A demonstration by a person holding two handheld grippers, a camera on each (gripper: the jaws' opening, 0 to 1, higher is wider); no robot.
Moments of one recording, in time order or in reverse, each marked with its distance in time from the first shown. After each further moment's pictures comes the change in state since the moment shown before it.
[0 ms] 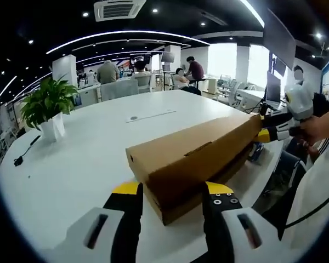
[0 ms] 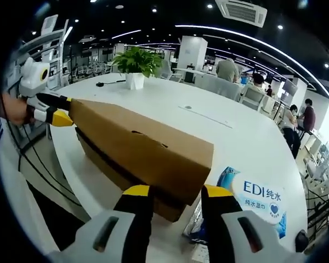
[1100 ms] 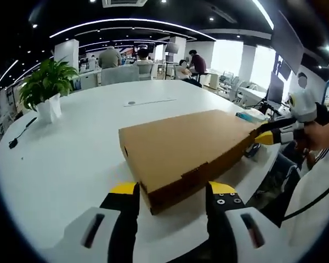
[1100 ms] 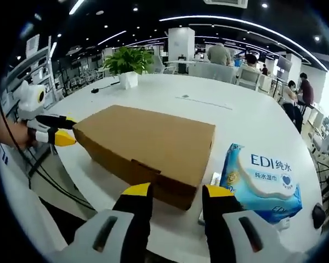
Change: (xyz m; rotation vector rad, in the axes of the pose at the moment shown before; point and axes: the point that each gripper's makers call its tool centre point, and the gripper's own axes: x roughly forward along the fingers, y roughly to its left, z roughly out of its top) left arm 0.005 -0.005 -0.027 -0.089 0.082 -0.016; right arm -0.004 0.008 -0.016 0.184 0.048 0.022
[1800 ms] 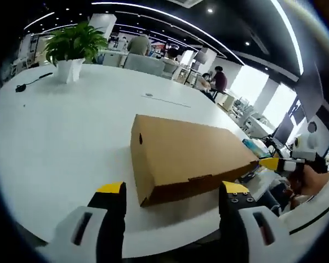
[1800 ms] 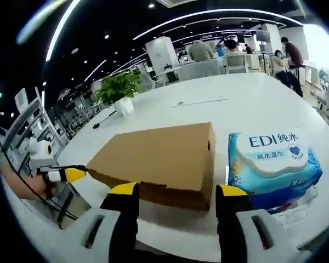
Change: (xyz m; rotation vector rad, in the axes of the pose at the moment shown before) left arm -0.003 0.003 -0.004 -0.324 -0.027 0.002; right arm -0.005 0.006 0.006 0.433 -0.057 0.102
